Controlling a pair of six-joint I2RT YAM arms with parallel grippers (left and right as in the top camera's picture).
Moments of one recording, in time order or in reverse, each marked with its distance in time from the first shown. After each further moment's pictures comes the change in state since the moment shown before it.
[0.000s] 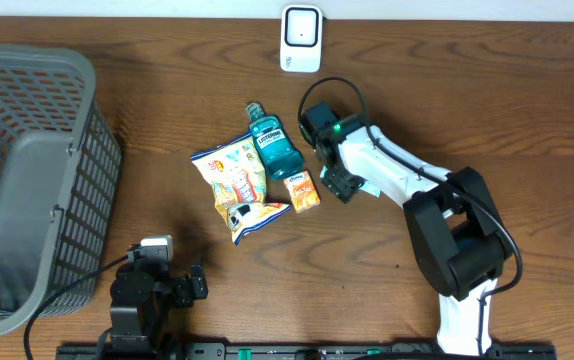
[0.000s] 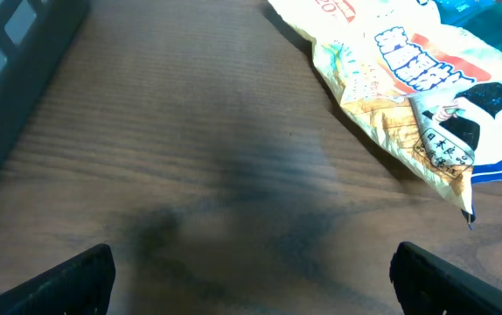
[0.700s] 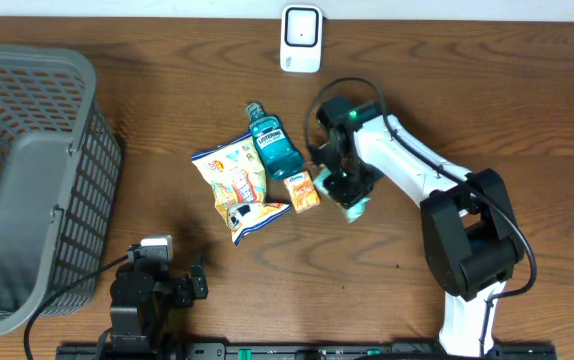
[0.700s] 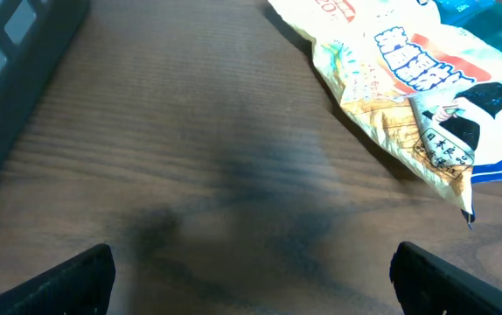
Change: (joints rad) left arm 0.000 0.000 0.000 0.000 0.000 0.000; right arm -0.060 -0.028 0.088 -0.286 -0.566 -0.074
